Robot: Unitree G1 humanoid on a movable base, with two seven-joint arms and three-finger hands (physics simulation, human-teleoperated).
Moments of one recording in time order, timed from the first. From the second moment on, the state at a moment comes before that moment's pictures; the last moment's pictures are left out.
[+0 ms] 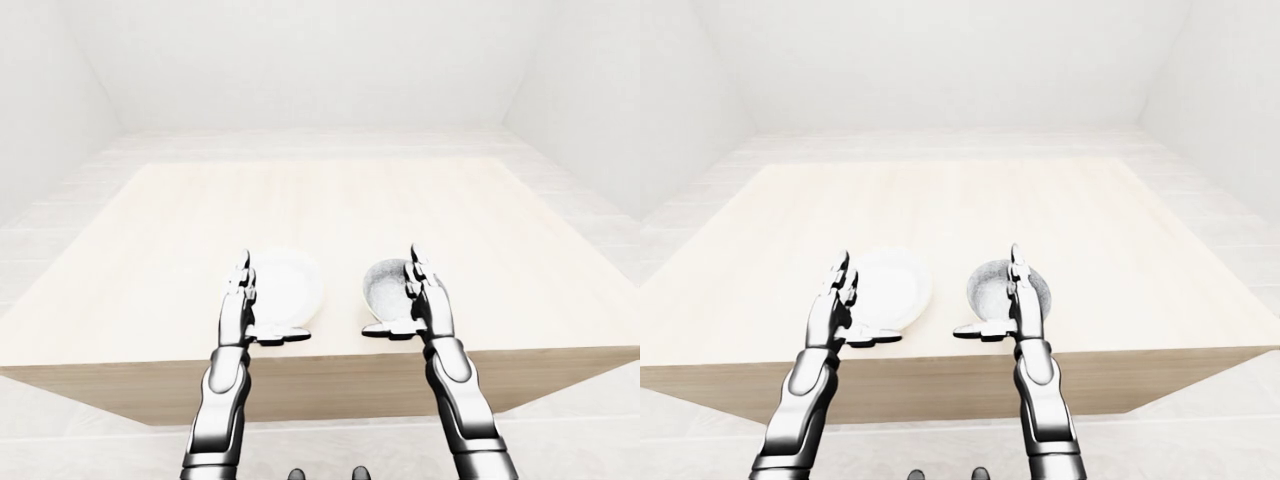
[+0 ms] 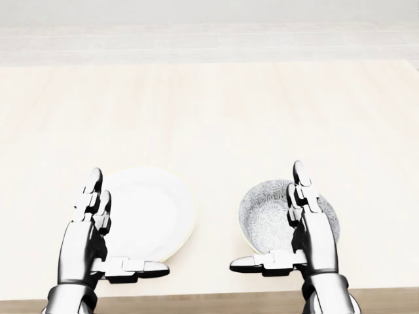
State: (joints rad) left arm 0.00 0.01 0.01 0.00 -0.01 -0.01 -0.01; right arm -0.01 -0.01 -0.01 0.01 0.01 -0.01 0.02
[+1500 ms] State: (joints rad) left arm 0.00 0.05 0.08 0.02 0.01 -0.02 -0.05; right arm 0.00 -0.02 -0.04 0.00 -0.01 0.00 0.05
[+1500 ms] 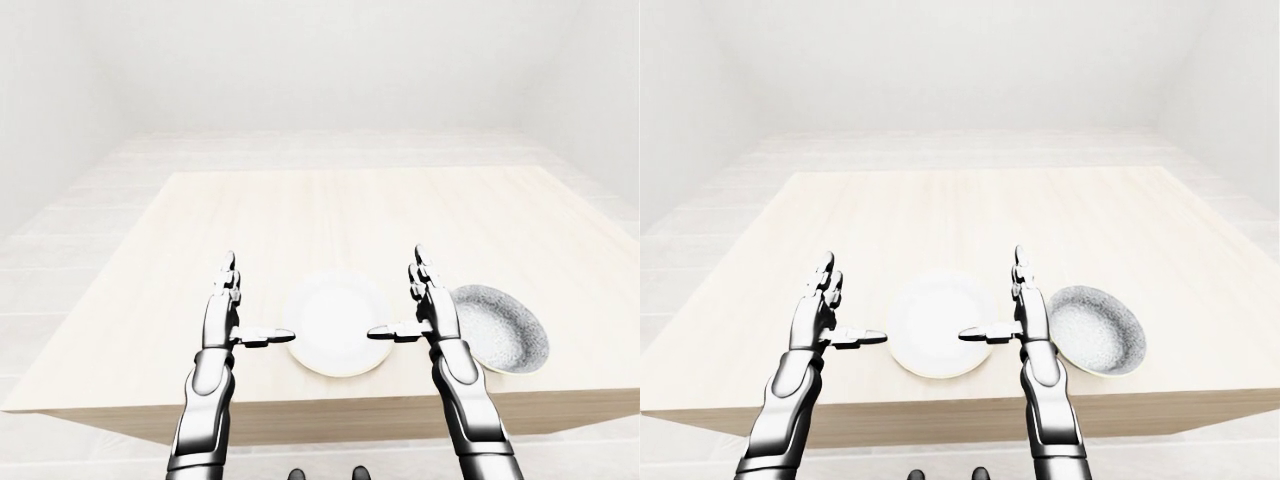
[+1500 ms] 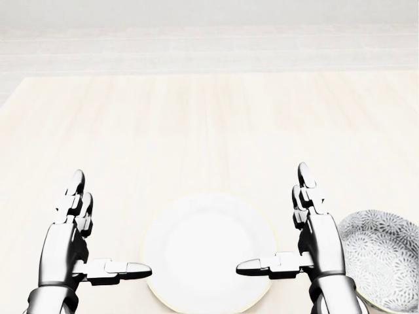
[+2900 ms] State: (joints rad) left arm 0.12 0.06 0.17 -0.18 0.06 0.07 -0.15; right arm 0.22 -0.07 -0.29 -0.44 -0.50 0.09 0.17
